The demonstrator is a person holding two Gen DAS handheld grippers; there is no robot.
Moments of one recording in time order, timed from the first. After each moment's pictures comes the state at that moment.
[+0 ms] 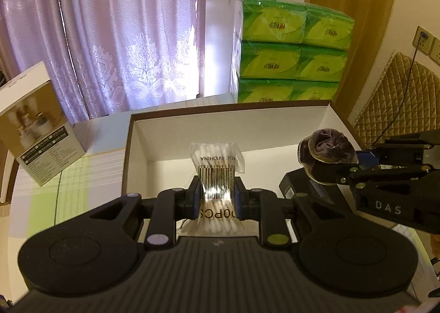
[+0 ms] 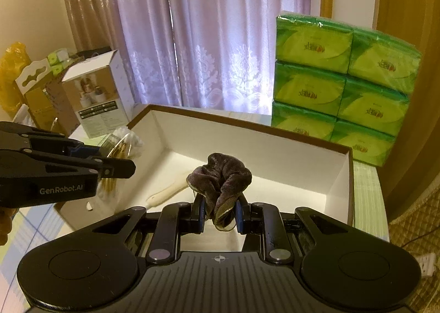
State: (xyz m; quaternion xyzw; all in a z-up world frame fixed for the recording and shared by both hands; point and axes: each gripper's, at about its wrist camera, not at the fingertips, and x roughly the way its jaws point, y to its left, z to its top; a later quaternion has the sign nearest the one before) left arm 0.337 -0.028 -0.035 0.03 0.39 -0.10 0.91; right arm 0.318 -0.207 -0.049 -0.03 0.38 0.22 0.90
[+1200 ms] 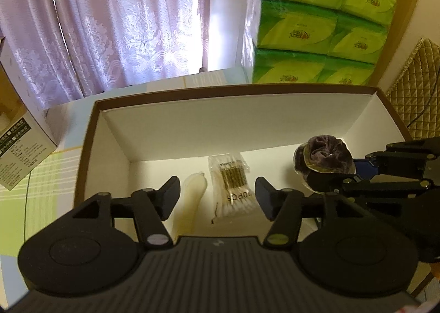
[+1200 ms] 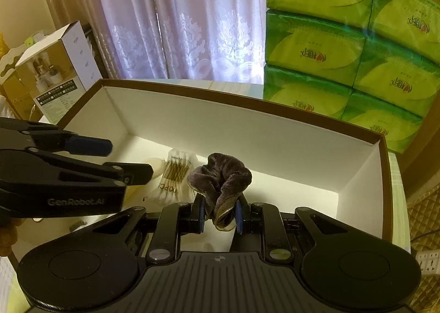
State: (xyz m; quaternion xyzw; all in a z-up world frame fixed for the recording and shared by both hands) left arm 0.422 -0.035 -0.098 0.02 0.45 -0.08 0.89; right arm 0.397 -0.199 -0.111 -0.04 0.44 0.20 0.88
